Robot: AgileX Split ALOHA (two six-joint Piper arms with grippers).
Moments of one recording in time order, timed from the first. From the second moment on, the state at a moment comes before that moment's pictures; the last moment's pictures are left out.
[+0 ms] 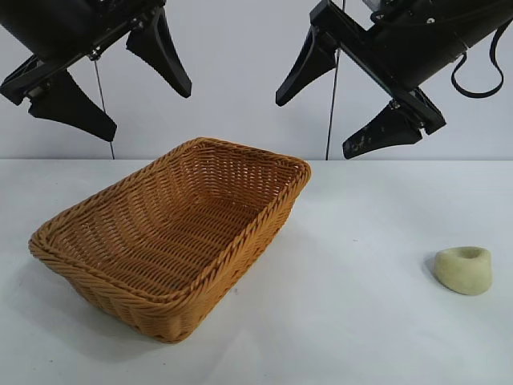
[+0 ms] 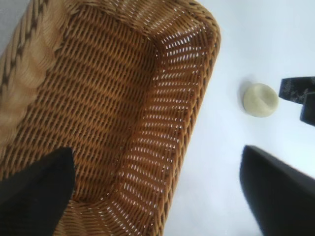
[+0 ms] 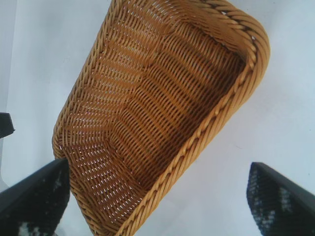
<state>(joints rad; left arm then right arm) -0.33 1.68 -1.25 -0.57 0.73 0.03 0.21 1.75 -1.22 0.84 0.79 -0.35</state>
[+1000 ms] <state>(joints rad) -0.46 1.39 -1.06 -0.19 0.84 -0.69 0.21 1.75 -1.22 0.84 0.79 -0.35</state>
